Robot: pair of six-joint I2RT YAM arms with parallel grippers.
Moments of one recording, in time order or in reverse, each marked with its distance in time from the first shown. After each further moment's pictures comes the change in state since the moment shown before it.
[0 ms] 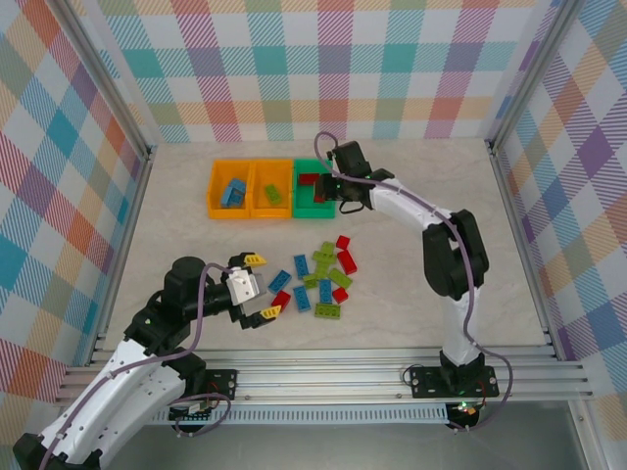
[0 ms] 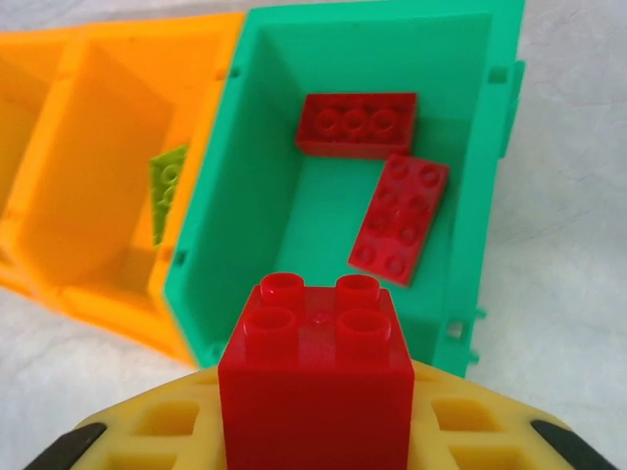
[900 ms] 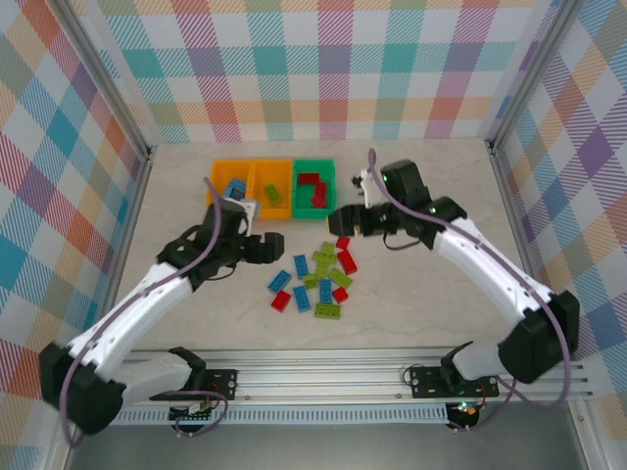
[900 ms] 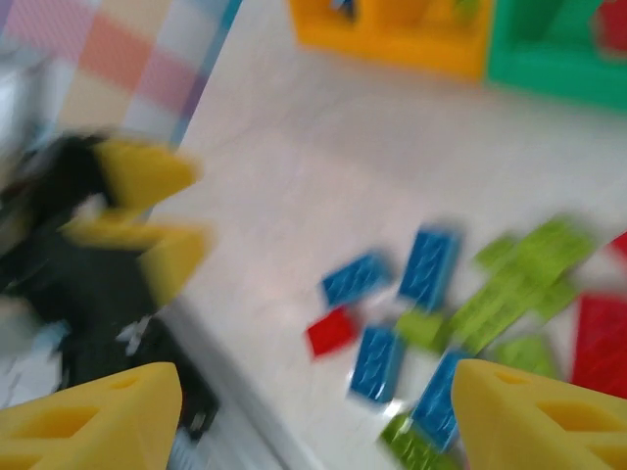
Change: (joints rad) left arm -0.016 0.620 0.443 -0.239 -0.507 -0.940; right arm 0.023 -0.722 -0.487 -0.237 -0.509 -0.006
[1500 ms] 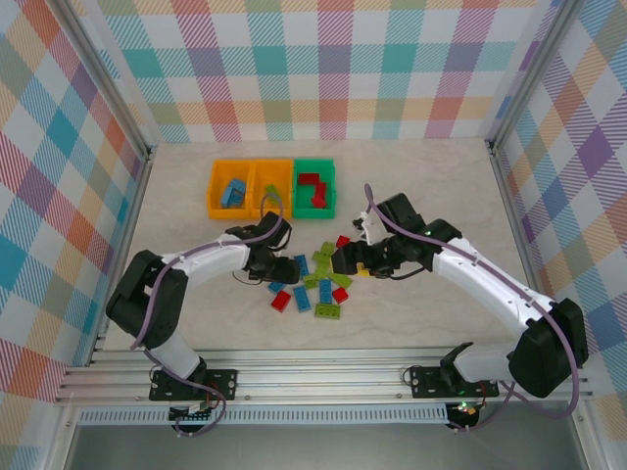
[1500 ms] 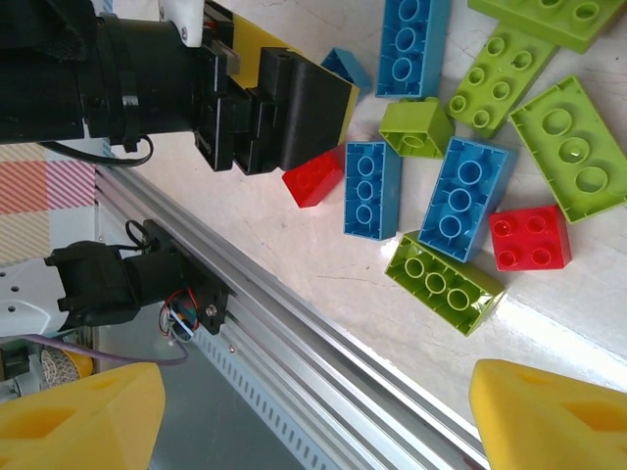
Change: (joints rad) left arm -0.045 0.477 0.010 0.032 0.057 -0.016; right arm 0.050 -0.045 -0.144 -0.143 0.003 0.117
